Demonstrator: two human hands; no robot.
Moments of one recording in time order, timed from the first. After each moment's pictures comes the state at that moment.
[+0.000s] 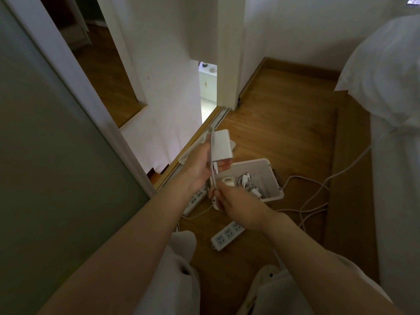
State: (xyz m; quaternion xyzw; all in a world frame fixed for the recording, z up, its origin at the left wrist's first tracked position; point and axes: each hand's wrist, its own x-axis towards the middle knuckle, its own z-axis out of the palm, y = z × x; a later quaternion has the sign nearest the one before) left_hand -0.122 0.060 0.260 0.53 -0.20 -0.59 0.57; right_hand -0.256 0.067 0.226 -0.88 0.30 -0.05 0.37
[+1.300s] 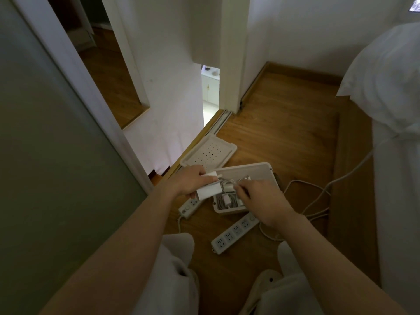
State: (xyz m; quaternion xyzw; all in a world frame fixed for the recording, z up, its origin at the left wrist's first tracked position) left_hand -0.071 0.069 0.212 0.73 -0.54 -0.40 0.12; right_hand -0.281 0.046 0.233 -0.89 0.40 -0.04 0.21
